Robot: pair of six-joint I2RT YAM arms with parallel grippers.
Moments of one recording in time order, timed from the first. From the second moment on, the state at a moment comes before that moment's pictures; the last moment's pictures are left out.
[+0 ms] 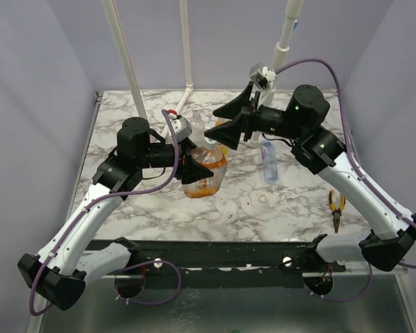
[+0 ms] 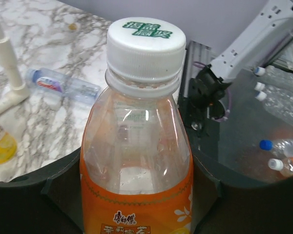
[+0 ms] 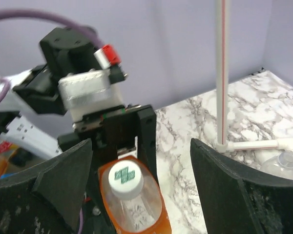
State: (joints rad) left arm -0.51 1.02 1.10 -0.30 0.94 -0.07; right arm 0.70 1.27 1.45 -0.07 -0.63 0.26
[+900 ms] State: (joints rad) left arm -0.51 1.05 1.09 -0.31 0.53 -0.01; right arm 0.72 1.49 1.59 -0.20 -0.45 0.38
